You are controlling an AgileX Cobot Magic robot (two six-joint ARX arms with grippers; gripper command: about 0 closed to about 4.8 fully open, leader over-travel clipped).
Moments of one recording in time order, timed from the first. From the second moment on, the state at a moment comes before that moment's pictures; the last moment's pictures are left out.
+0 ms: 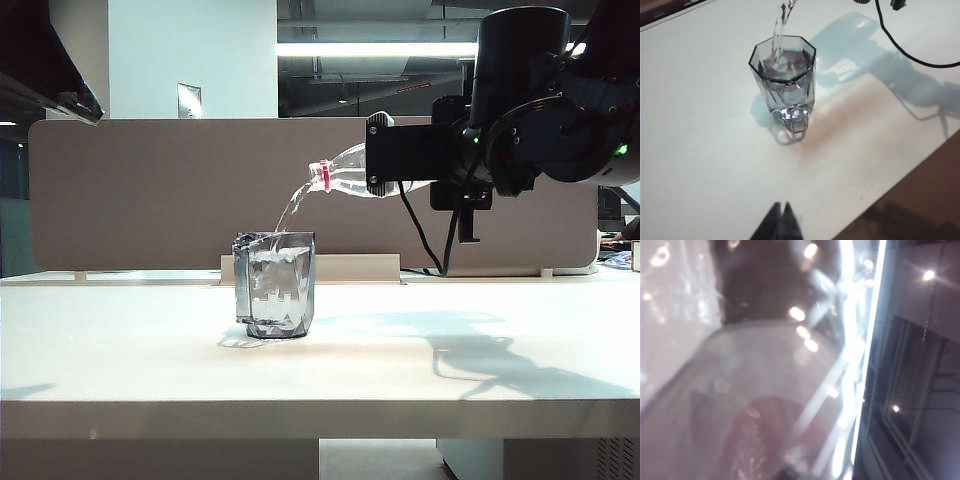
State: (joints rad) left arm -0.56 0.74 0.63 -0.39 0.02 0.11; right arm 0.47 1.89 0.85 1.22 0.47 -1.66
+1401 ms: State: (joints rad) left arm -0.56 0.74 0.63 -0.39 0.02 0.11; right arm 0.48 1.89 0.84 1.00 0.40 -0.30
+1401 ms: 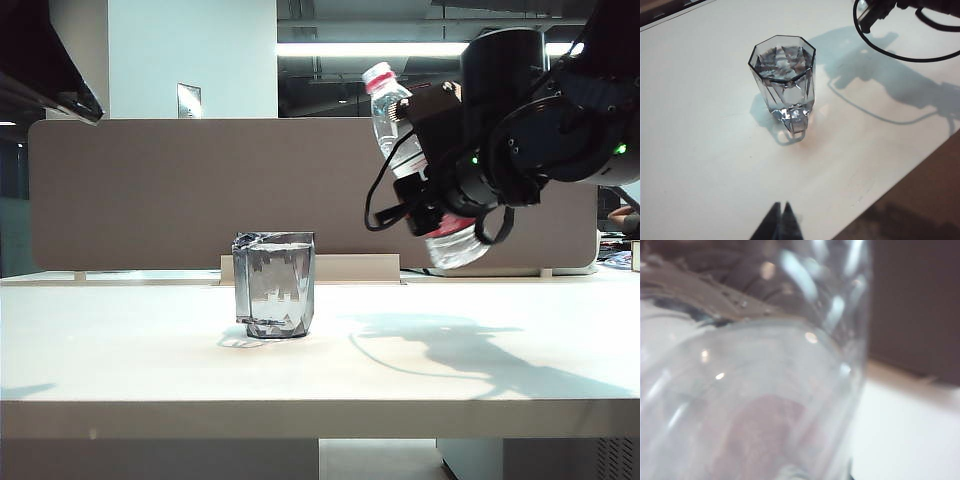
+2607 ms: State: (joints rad) left arm -0.56 0.74 0.63 -0.39 0.02 0.11; right arm 0.48 2.01 0.60 1.35 0.07 0.15
